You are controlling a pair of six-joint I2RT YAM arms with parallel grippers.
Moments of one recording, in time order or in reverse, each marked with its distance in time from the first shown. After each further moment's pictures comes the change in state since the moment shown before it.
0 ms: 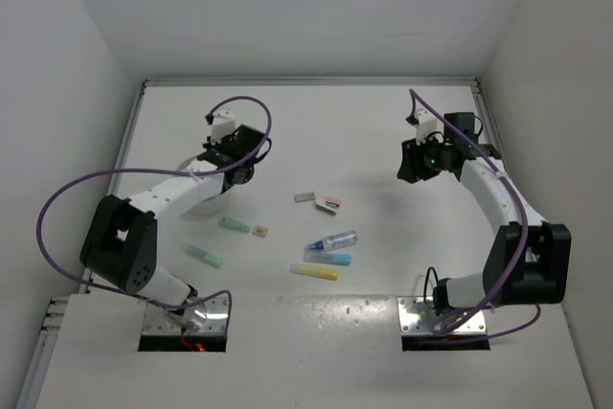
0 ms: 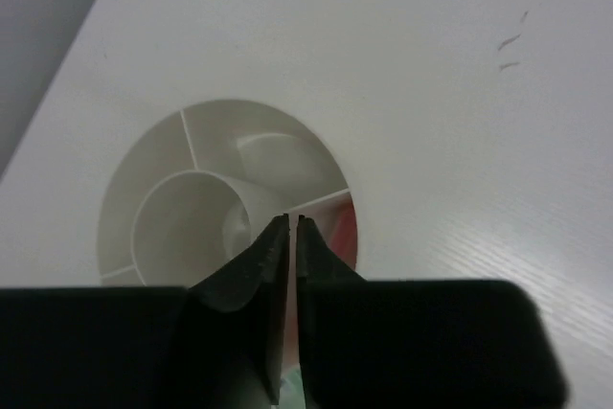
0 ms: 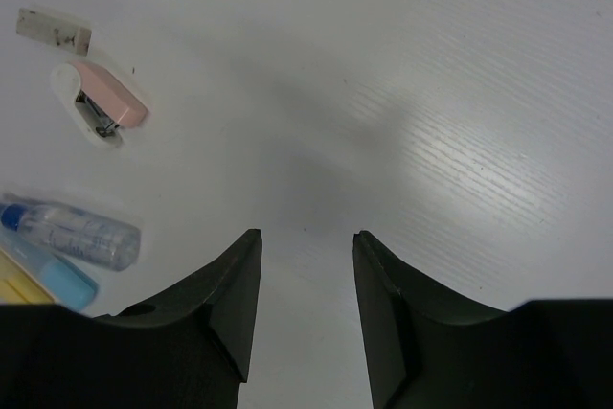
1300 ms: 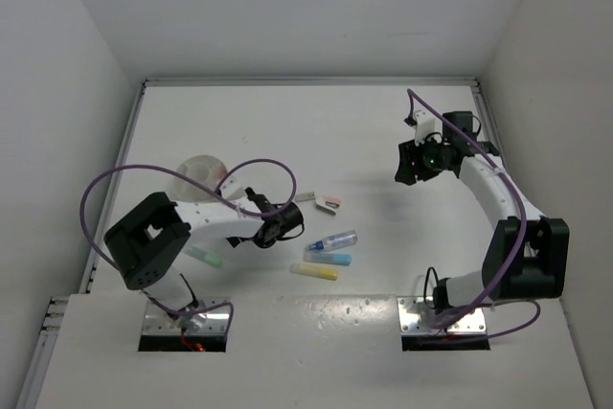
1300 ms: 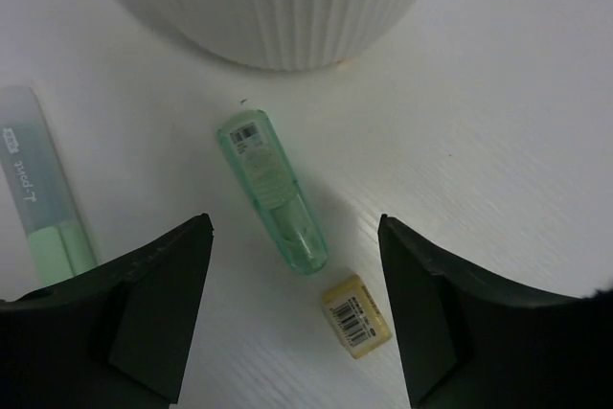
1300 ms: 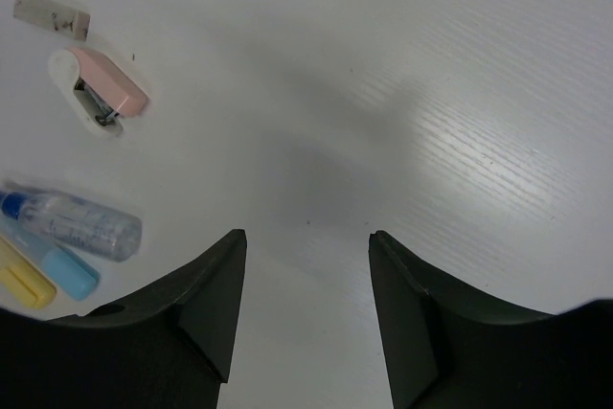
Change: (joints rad) left arm -0.436 0.076 -0.171 -0.483 -0.039 -1.185; right arm 0.000 0.029 0.018 -0.034 -0.007 -0.017
